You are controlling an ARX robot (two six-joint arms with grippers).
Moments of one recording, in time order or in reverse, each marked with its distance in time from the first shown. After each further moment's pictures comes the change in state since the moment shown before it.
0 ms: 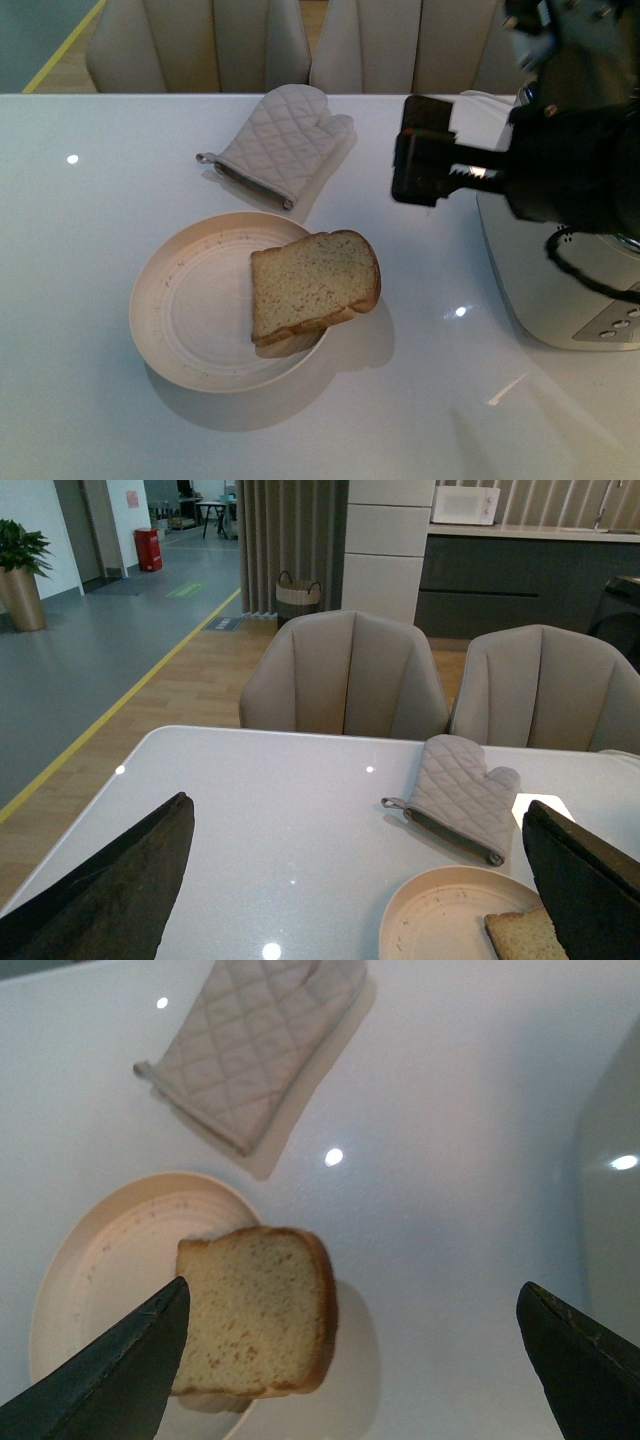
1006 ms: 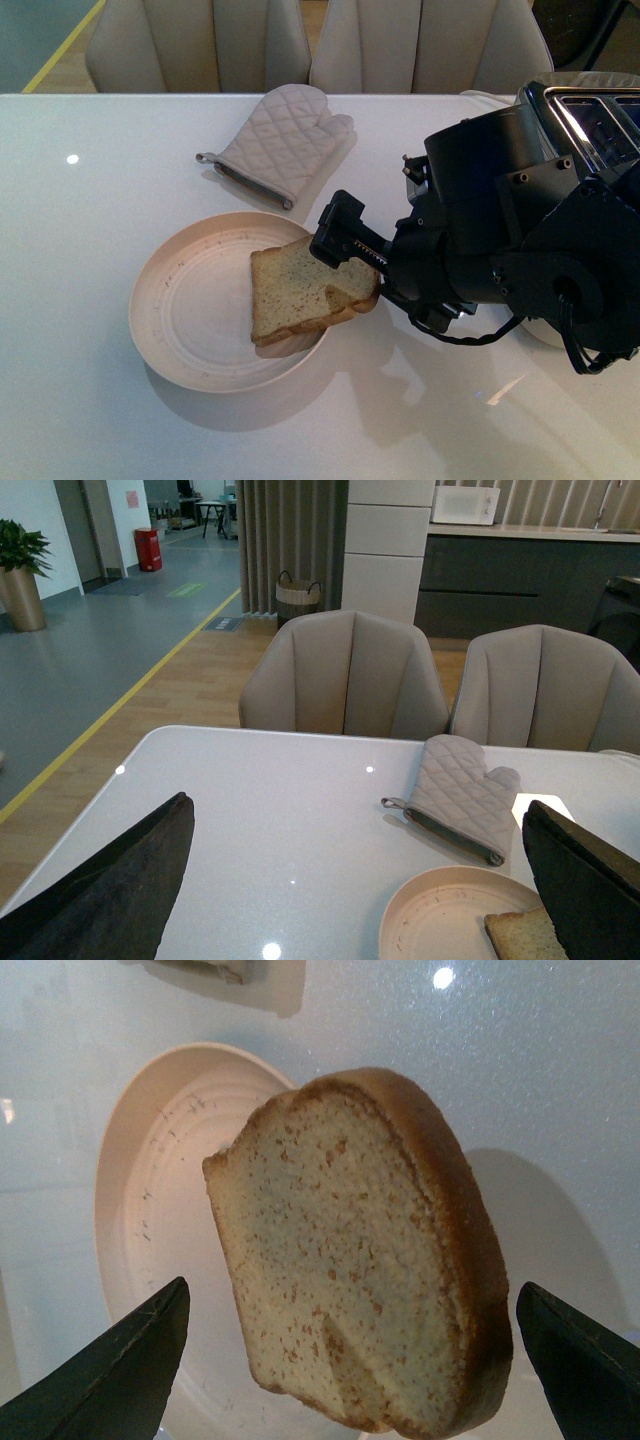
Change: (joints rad) left arm 0.000 0.000 0.000 0.000 0.000 0.000; right arm 0.019 0.491 0.228 0.093 -0.290 0.449
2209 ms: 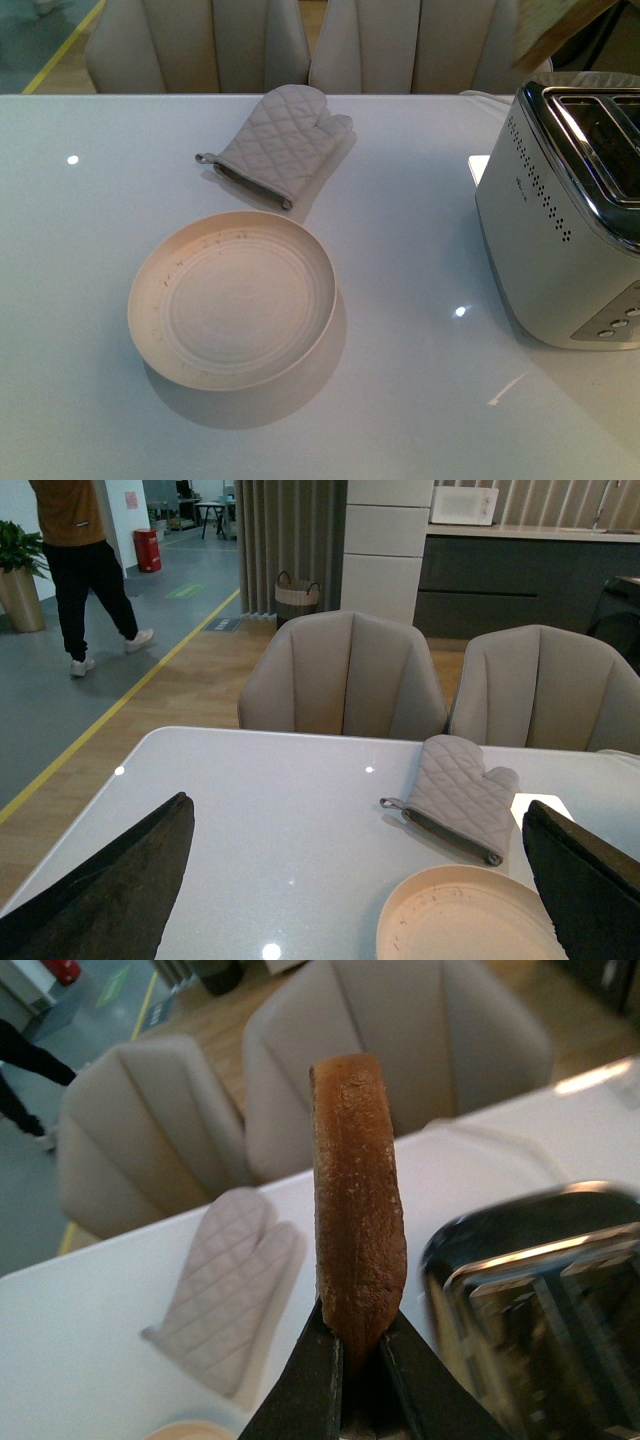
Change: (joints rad) left arm 0.000 0.000 0.000 0.000 0.000 0.000; right arm -0.255 -0.770 -0.055 -0.261 0.325 -0.410
